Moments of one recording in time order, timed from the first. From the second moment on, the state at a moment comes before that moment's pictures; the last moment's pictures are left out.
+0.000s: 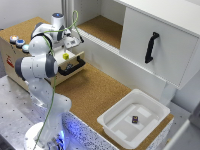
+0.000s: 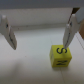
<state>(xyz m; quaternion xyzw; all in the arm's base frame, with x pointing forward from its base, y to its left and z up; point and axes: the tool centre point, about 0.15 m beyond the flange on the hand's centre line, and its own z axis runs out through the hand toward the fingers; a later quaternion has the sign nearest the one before) 0.361 0.308 0.364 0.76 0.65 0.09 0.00</state>
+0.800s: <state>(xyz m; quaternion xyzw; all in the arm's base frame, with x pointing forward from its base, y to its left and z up) 0.393 0.303 0.323 0.73 0.68 0.06 0.03</state>
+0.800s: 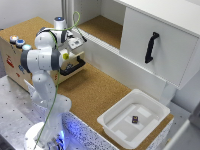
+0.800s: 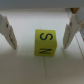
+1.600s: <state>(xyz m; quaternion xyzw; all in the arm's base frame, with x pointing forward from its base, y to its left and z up) 0.425 0.302 0.341 0.76 0.64 0.08 0.01</state>
